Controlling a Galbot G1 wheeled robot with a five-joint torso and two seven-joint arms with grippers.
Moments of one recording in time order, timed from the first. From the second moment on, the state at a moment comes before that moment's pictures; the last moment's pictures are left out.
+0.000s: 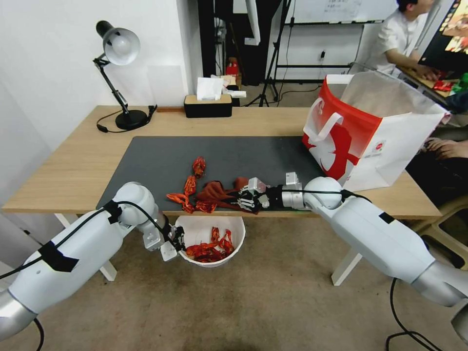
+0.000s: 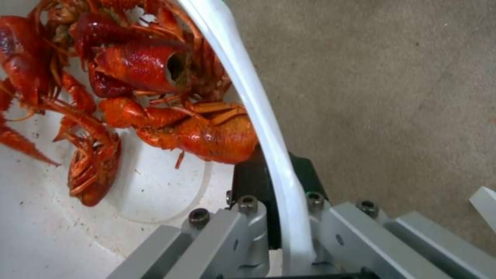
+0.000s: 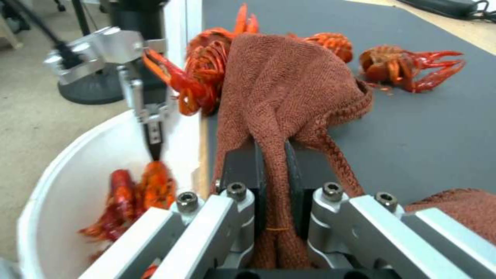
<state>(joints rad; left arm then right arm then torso) 0.59 -0.80 0.18 -1.63 0.64 -0.61 1.31 -0.44 0.92 -0.35 1.42 0.52 -0.03 -0.85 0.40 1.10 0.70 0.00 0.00</state>
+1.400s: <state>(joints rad) 0.69 -0.74 0.07 -1.62 0.65 -0.65 1.30 -0.14 1.17 -0.38 1.04 0.69 -0.06 -0.65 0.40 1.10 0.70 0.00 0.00</state>
